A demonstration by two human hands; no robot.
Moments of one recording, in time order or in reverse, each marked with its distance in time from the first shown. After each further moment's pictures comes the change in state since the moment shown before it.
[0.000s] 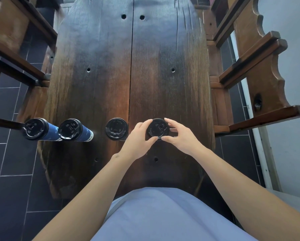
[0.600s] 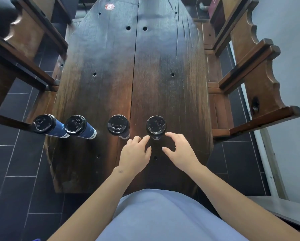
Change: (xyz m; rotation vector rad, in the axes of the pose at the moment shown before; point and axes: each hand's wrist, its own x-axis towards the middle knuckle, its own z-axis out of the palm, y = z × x) left_hand -0.063 -0.009 0.035 0.400 0.150 -0.027; right_hand -0.065 0.023 0.033 -0.096 0.147 -0.054
